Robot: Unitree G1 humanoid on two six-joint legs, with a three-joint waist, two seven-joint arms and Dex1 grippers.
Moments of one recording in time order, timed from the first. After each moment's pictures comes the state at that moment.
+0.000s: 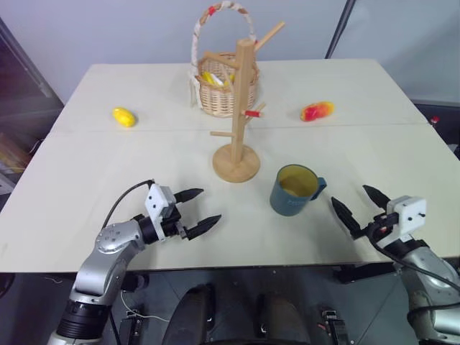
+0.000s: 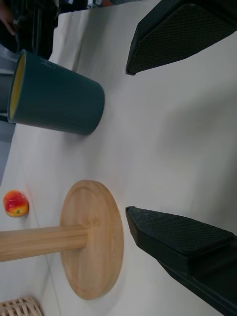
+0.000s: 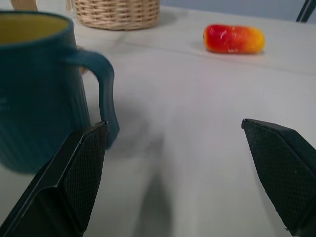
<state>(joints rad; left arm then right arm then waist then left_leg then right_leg) -0.06 0.45 -0.03 -0.24 -0.44 0.23 -0.88 0.18 -0.49 -0.34 -0.19 0.41 0.03 0.58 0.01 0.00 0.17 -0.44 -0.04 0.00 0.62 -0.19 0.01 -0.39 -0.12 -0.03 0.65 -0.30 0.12</state>
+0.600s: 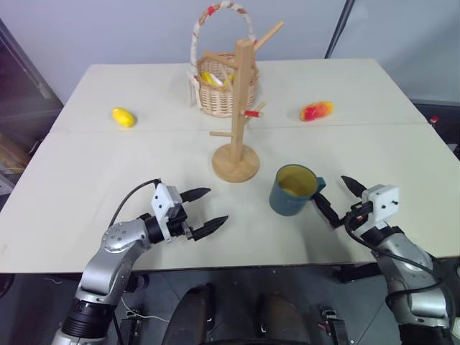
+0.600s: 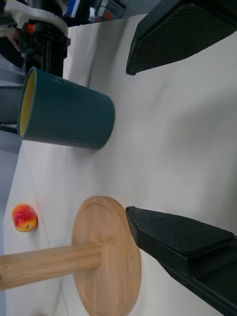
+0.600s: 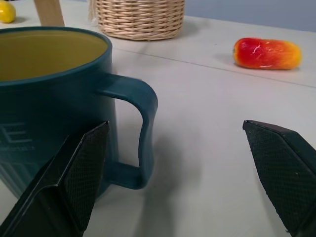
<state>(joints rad) -0.06 0.44 -0.06 -0.25 -0.44 0.22 -0.88 0.08 -0.45 -0.24 -0.19 0.36 0.07 0.53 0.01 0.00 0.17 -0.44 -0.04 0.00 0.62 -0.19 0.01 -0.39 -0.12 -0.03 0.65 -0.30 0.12</state>
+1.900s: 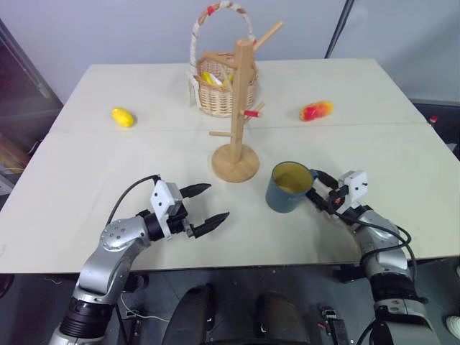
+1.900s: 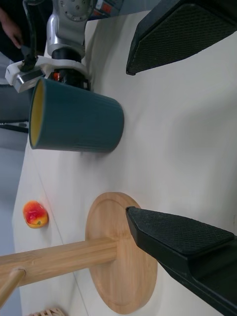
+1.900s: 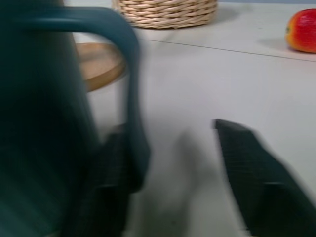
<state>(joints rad) -0.08 0.45 -0.06 -0.30 -0.44 0.24 -0.84 -0.26 -0.41 -0.18 0.40 0.33 -0.15 0.80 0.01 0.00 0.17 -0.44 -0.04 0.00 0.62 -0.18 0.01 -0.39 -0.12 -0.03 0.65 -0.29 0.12</state>
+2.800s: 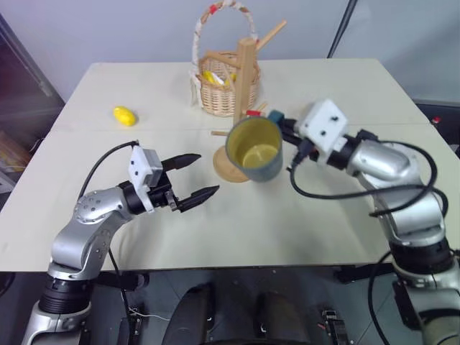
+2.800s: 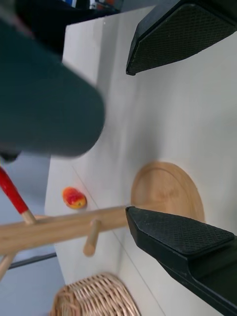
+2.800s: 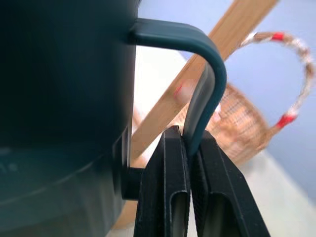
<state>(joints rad) -0.23 0.56 0.06 -0.34 -0.58 0.36 -0.87 -0.64 -0.65 0.11 -0.41 0.10 0.52 0.63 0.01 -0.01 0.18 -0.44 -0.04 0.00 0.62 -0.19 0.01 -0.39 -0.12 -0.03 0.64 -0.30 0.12</state>
